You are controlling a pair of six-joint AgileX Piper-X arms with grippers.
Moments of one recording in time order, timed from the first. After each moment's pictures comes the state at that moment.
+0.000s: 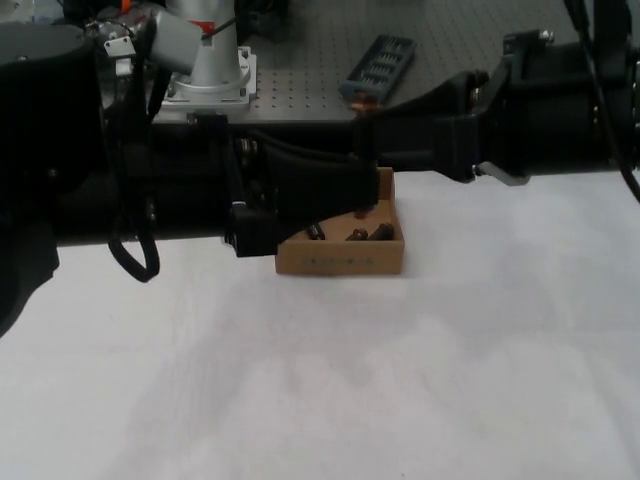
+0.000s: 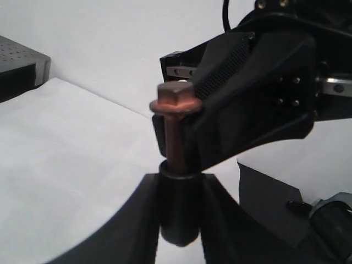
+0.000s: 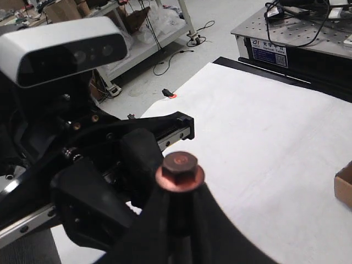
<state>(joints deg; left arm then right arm) -26.3 74.2 -46.1 -24.2 52.5 -13.2 39.2 67.8 -58.3 19.9 -29.5 11.9</state>
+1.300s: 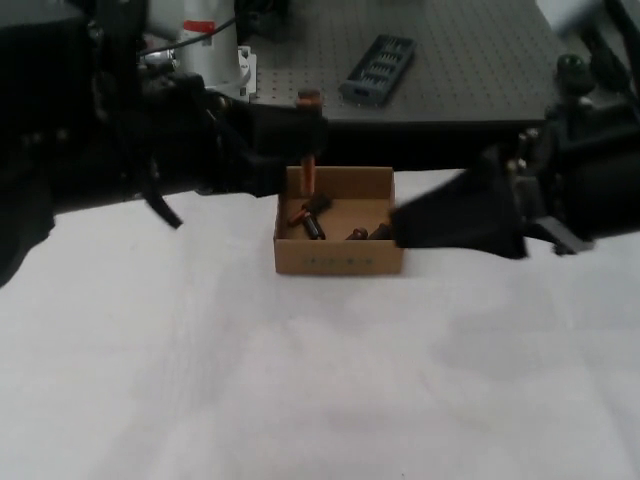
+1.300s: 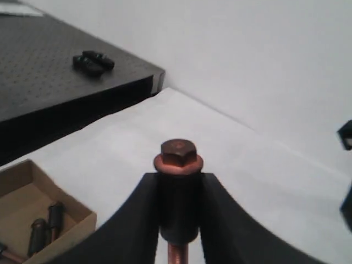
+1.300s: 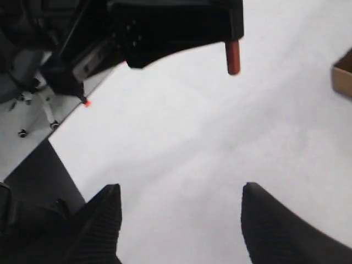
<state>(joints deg) -23.3 78.2 -50.2 -19.2 36.9 -7.7 32.9 64.6 -57.7 42.3 -29.8 6.2</state>
